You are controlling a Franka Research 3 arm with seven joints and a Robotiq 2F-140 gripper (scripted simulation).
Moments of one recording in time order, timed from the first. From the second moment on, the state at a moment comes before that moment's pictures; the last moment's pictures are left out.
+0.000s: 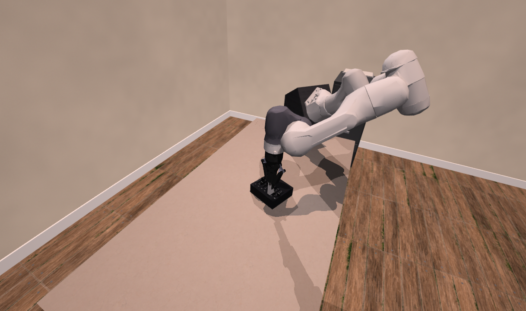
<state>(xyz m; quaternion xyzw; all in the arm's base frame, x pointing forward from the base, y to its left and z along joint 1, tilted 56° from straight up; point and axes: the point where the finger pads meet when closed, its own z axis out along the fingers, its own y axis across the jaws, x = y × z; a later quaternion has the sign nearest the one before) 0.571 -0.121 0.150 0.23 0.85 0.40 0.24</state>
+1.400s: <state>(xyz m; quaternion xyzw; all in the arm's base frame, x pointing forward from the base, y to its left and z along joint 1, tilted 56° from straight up) 0.576 -0.112 0.143 0.24 0.85 0.41 0.23</state>
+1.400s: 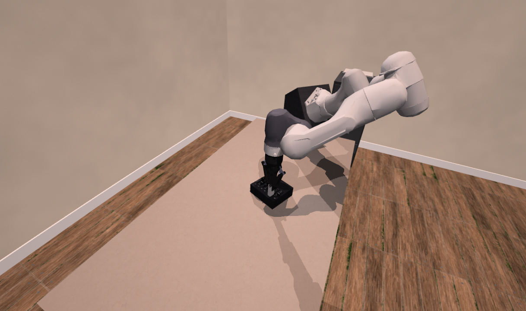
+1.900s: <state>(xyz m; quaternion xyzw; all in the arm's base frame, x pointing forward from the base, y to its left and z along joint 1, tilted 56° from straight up) 0.575 -0.112 0.143 0.24 0.85 0.41 0.23</state>
